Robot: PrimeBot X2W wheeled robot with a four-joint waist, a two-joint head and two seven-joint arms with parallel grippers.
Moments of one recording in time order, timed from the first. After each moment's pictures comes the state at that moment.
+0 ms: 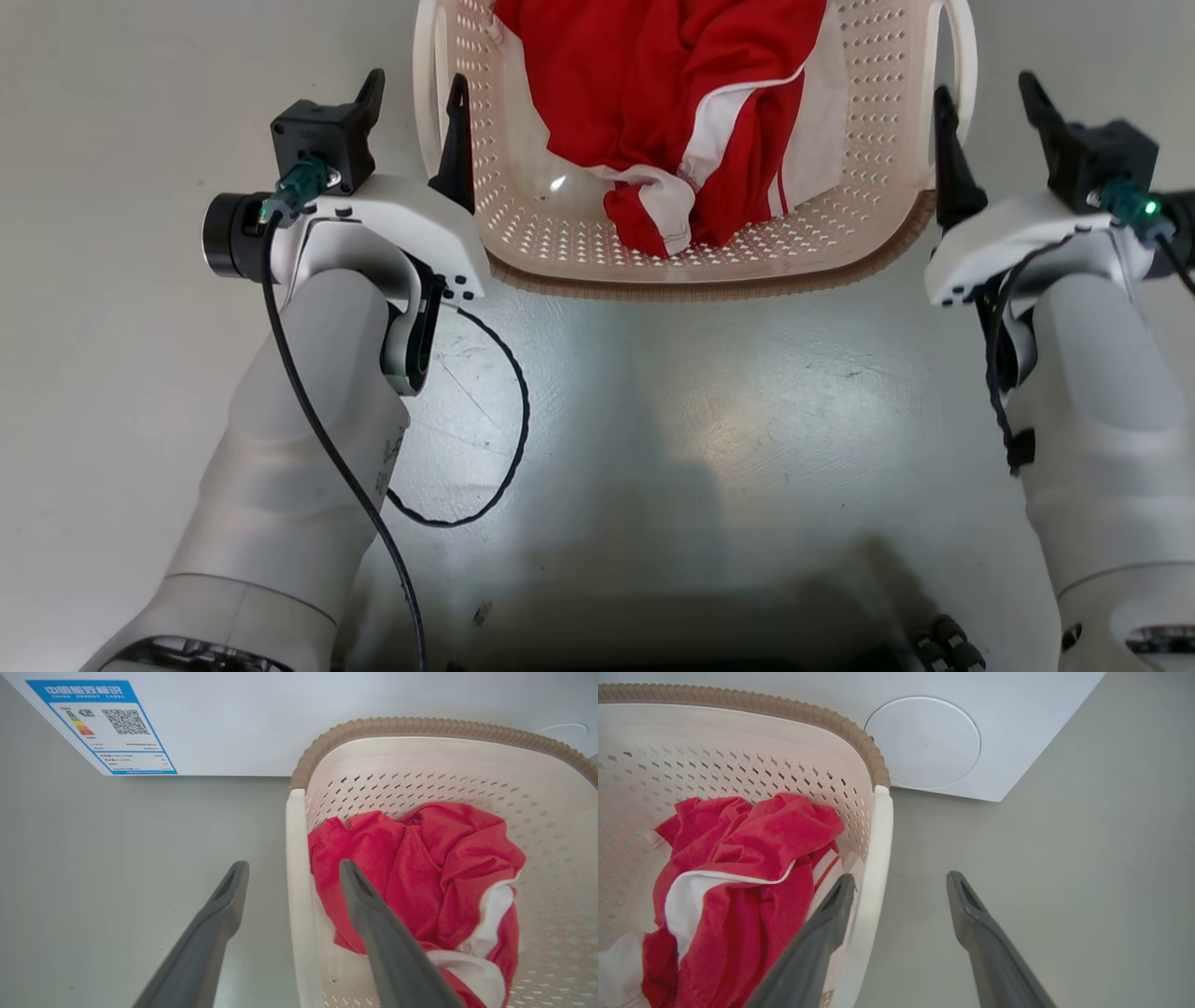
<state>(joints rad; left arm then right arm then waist) -0.90 0.03 -0.28 0.82 -0.32 0.07 -0.26 -0.85 -0.06 -0.23 0.82 -0.24 0.12 -0.25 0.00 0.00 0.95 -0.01</state>
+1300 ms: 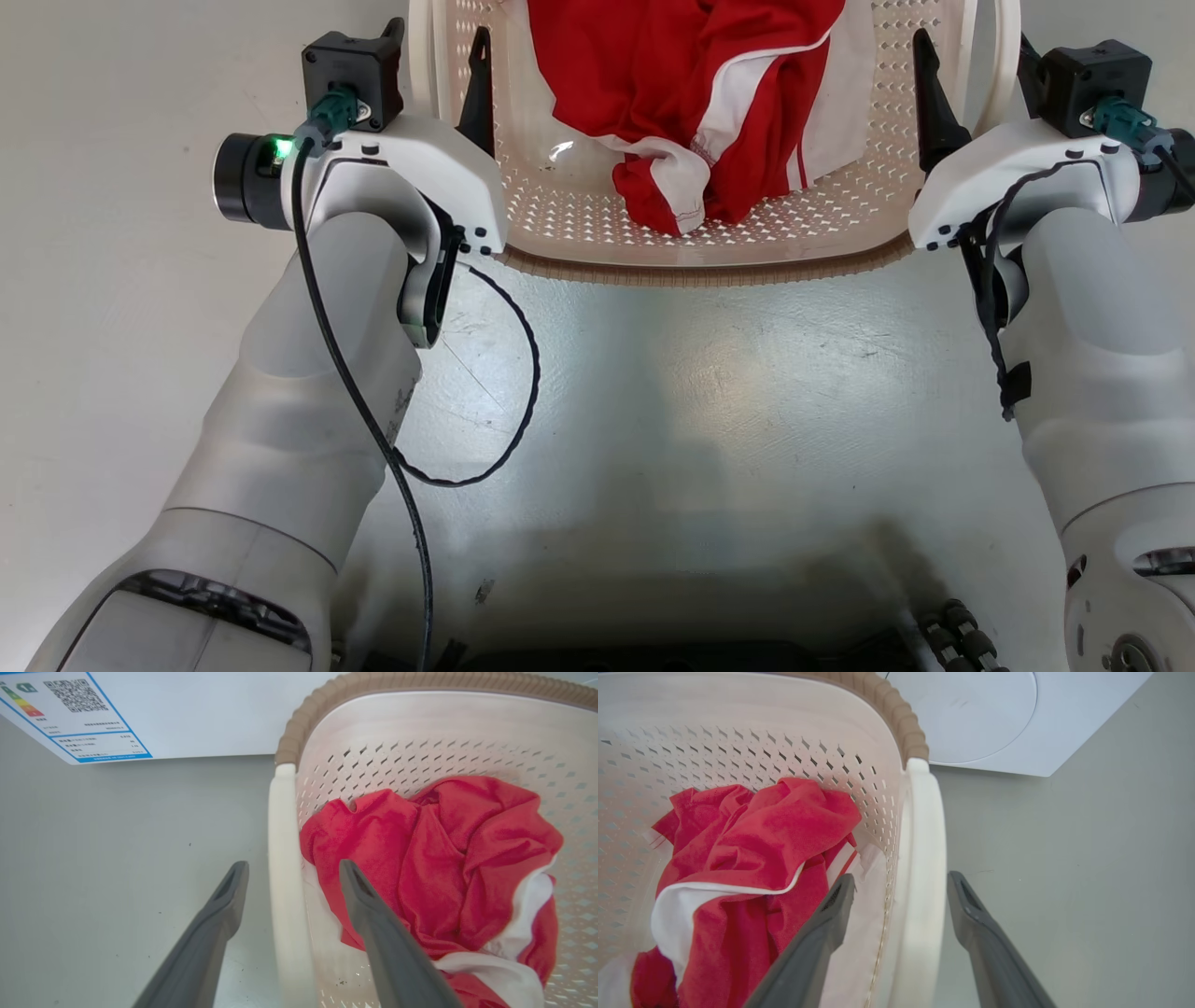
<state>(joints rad) -1.05 0.03 -0.43 0.95 -0.42 0.10 -0.26 -1.03 -0.06 -0.18 1.04 -0.18 0.12 -0.25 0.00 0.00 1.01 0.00</state>
